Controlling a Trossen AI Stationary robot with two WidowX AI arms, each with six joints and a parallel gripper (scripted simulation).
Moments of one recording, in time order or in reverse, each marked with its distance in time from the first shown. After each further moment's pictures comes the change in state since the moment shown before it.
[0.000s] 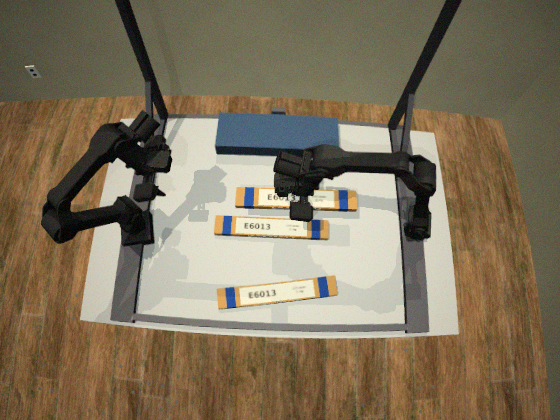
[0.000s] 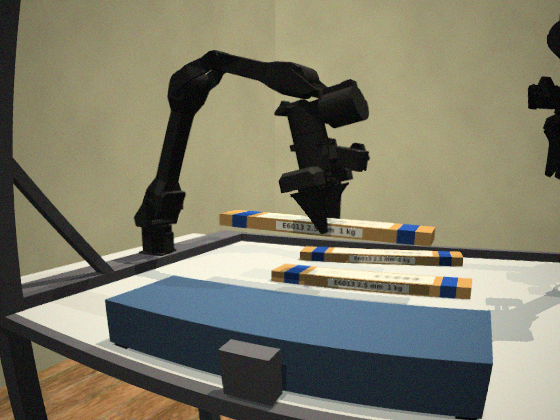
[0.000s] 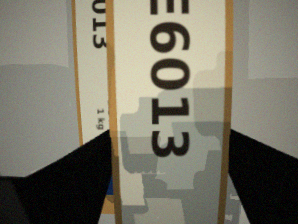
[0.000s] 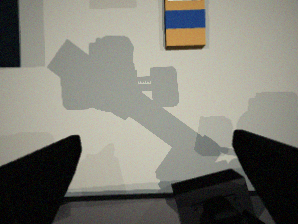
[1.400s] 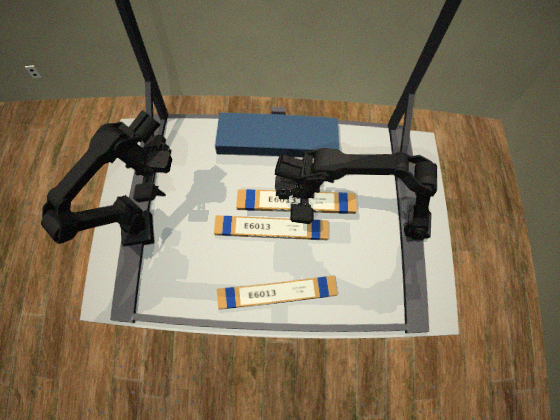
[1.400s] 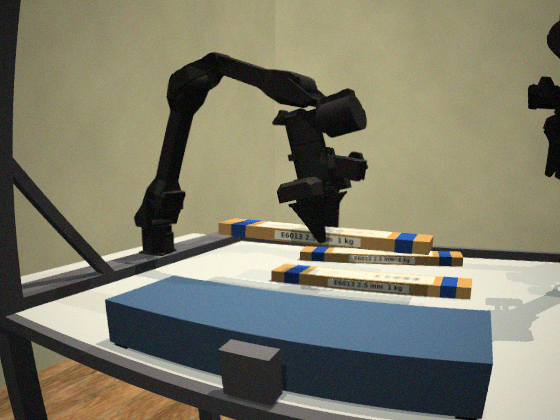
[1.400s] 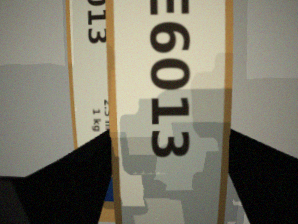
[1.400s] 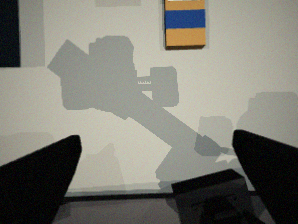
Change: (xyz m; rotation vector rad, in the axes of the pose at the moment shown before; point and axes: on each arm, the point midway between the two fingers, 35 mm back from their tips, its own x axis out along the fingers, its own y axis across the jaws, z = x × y) left arm 0.014 0.000 -0.006 0.000 -0.007 -0.001; right arm 0.000 0.000 0.000 0.000 0.000 0.000
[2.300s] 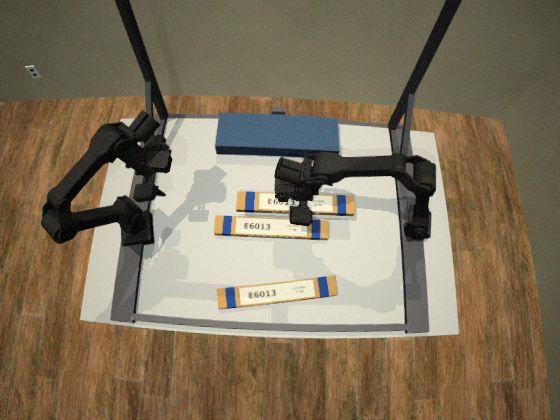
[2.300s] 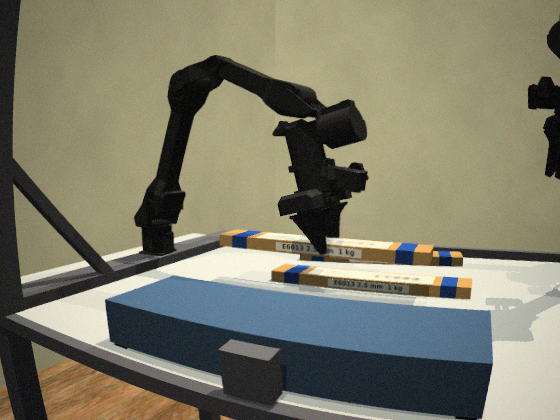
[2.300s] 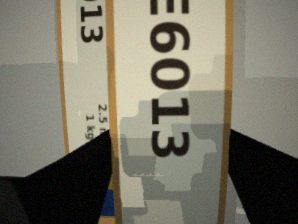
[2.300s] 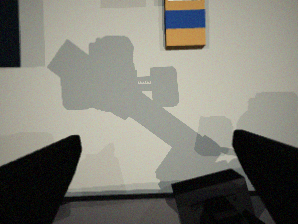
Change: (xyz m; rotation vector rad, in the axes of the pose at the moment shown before) left arm 0.018 0.000 -0.003 0.000 -0.010 -0.002; right arm 0.000 0.000 0.000 0.000 0.000 0.000
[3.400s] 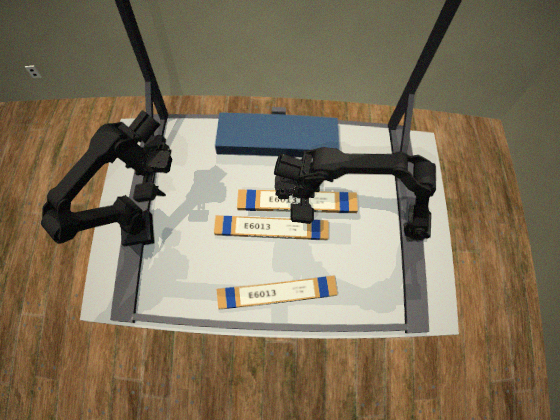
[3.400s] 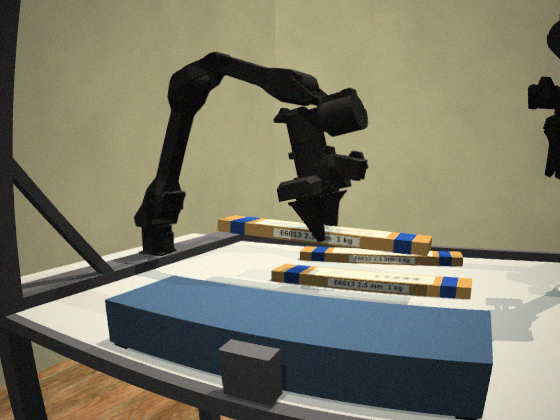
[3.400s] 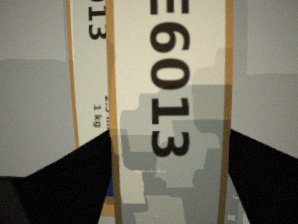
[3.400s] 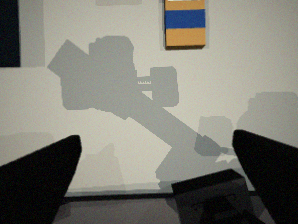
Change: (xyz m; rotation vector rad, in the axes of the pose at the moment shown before) left arm -0.020 0.001 0.002 0.001 0.032 0.005; right arm 0.000 0.000 0.000 0.000 0.000 0.000
